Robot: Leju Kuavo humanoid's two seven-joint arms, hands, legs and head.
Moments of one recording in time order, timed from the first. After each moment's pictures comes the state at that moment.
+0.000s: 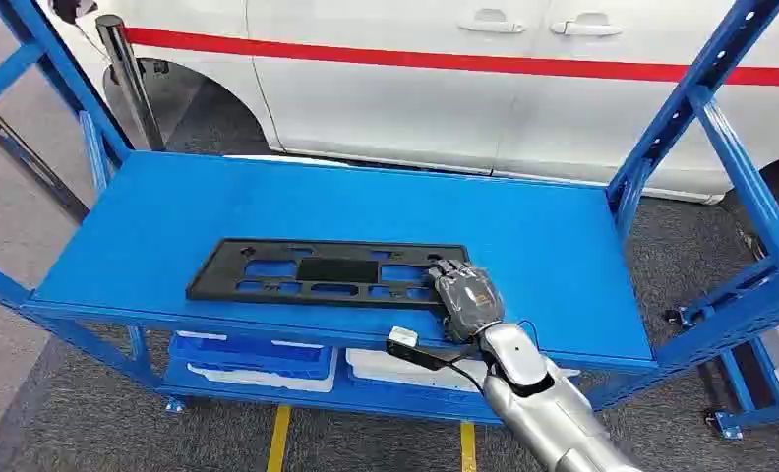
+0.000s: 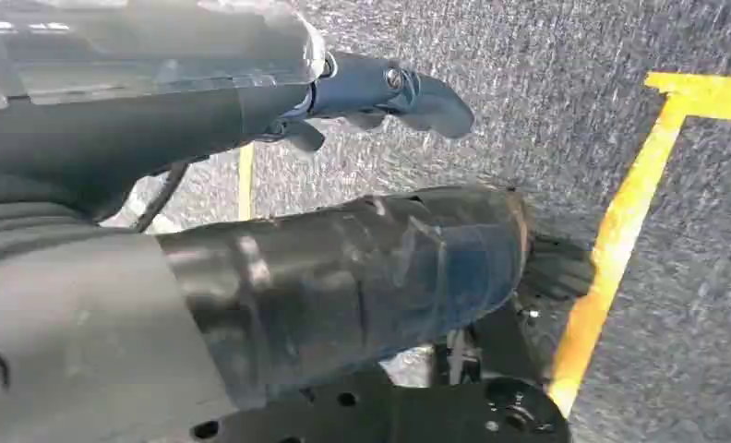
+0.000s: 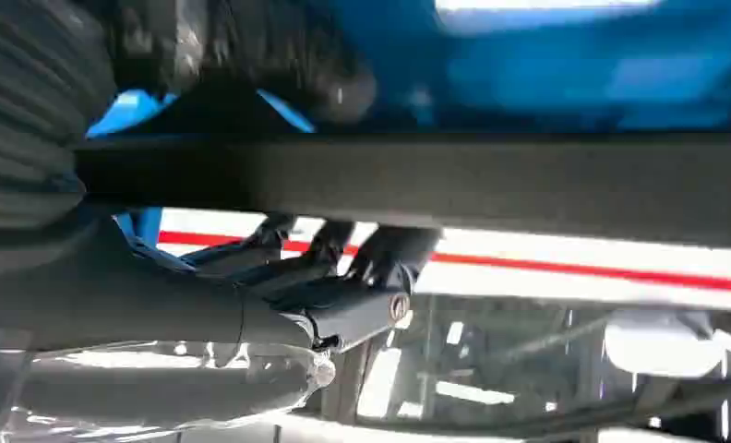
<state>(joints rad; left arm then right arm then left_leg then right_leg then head) -0.07 -0.10 1.12 -0.22 -0.71 -0.03 0.04 -0.53 -0.04 0.64 -0.94 1.00 -0.31 -0.08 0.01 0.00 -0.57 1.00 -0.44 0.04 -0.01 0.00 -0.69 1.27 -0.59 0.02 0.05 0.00</state>
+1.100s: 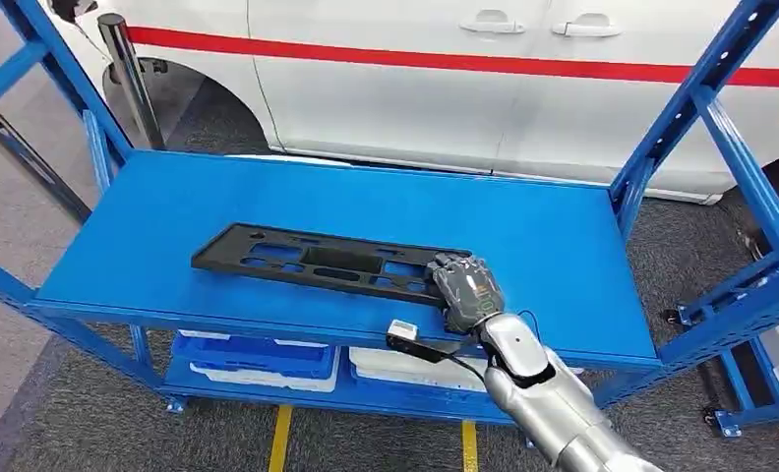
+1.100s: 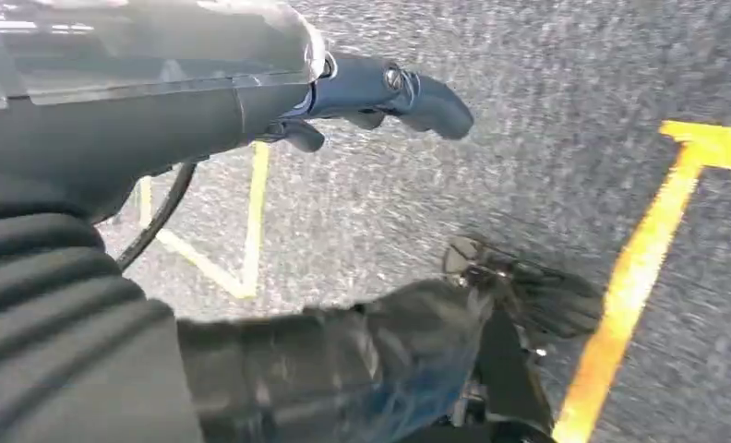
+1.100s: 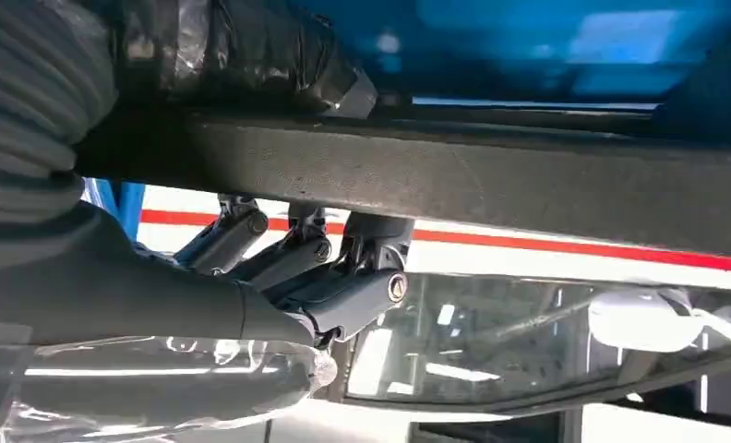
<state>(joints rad) -0.07 -0.11 1.13 -0.22 -0.75 0.05 0.06 -0.57 -0.05 0.69 -0.94 0.98 -0.32 -0.08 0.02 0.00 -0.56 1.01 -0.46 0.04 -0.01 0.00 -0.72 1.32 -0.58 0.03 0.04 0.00</state>
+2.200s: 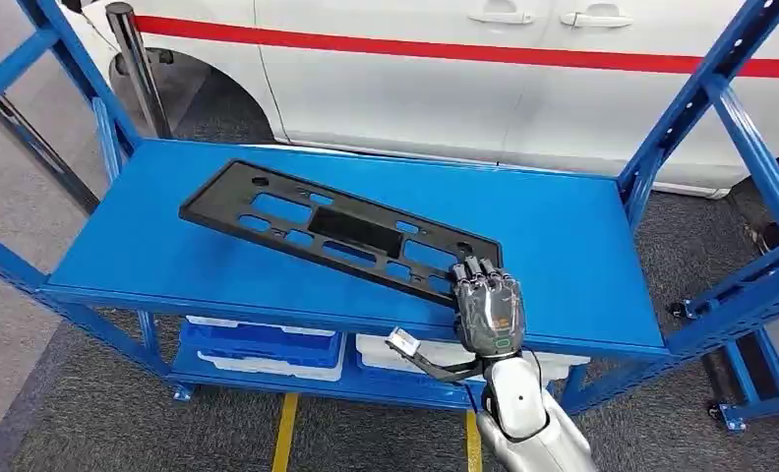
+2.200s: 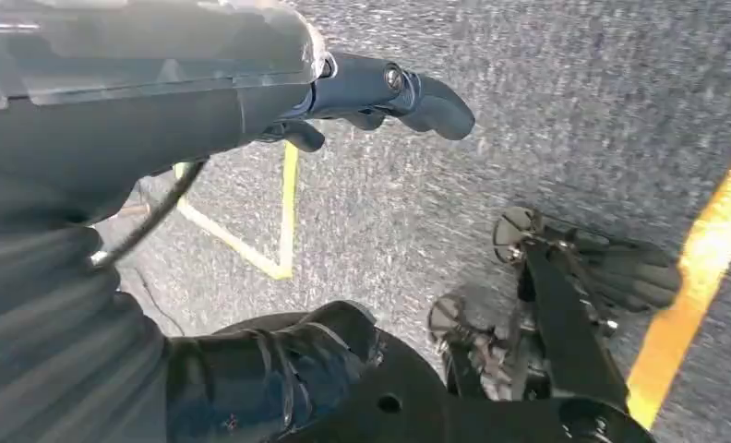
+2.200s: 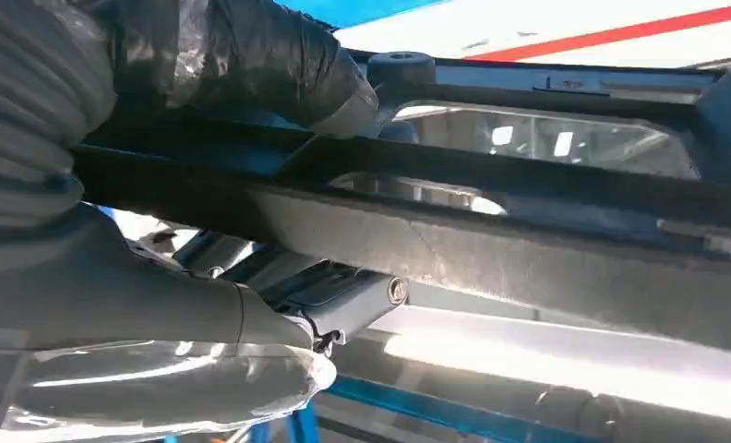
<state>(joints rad) -0.07 -0.14 1.15 -0.22 -0.77 0.04 0.11 -0.32 0.01 0.48 -1.22 1.49 -0.68 0.21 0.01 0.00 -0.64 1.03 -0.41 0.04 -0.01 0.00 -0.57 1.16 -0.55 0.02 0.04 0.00</state>
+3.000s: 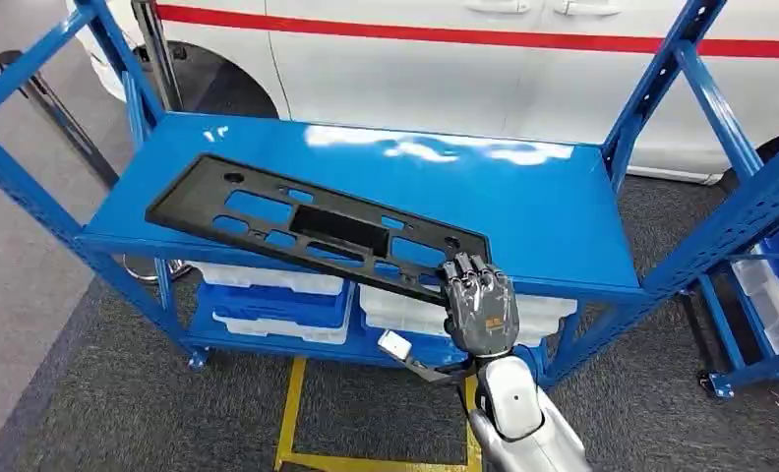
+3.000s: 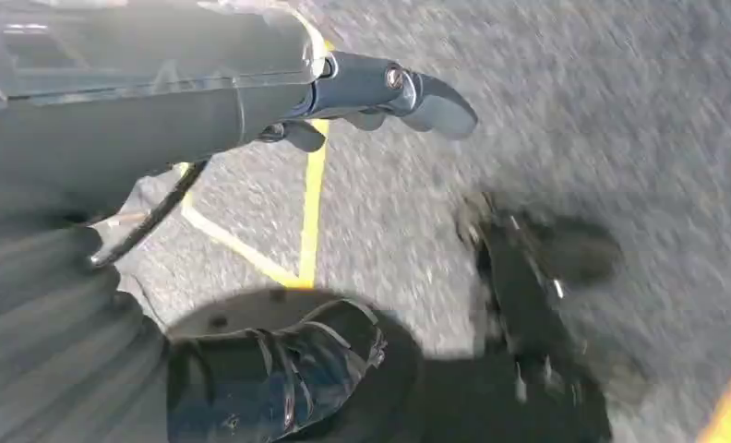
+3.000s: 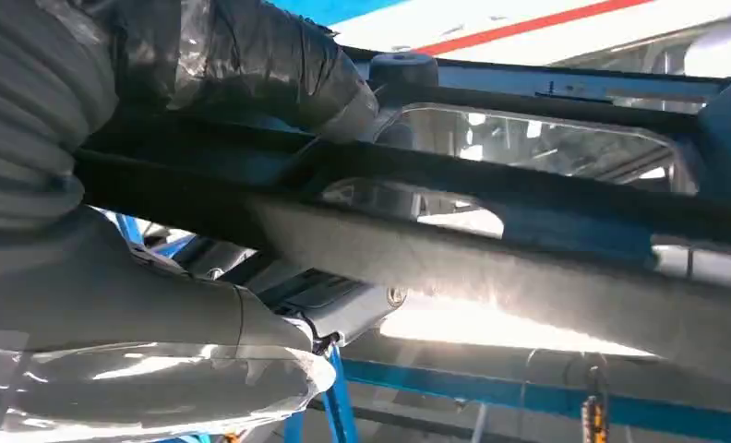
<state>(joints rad) -0.08 -0.15 1.15 -0.22 -0.78 0.03 0.11 -0.31 0.04 0.46 -1.25 1.47 -0.69 0.13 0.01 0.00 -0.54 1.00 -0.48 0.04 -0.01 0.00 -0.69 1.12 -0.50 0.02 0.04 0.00</state>
